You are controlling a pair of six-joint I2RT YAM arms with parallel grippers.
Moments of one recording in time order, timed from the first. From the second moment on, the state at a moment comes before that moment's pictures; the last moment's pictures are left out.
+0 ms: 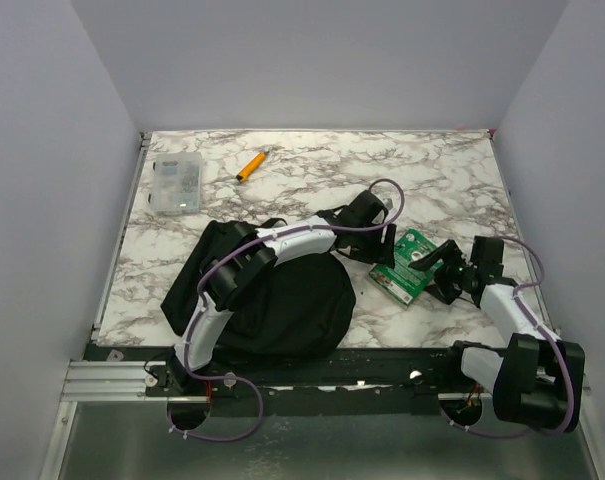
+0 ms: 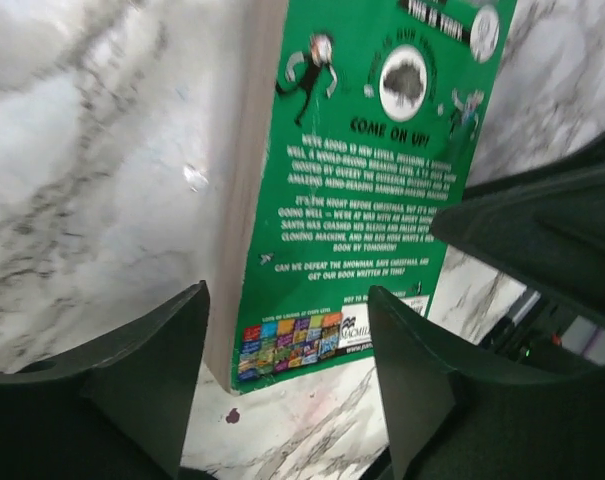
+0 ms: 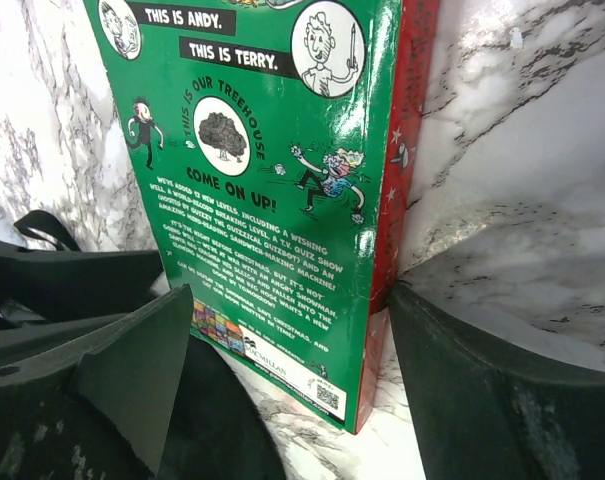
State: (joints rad) left arm -0.90 2.14 1.62 -0.29 0.26 -0.62; right arm -0.19 1.09 0.40 -0.25 -0.41 0.77
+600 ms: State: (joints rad) left arm -0.91 2.11 1.57 -0.21 0.57 -0.68; right arm -0.19 1.10 0.35 -0.20 -0.46 0.80
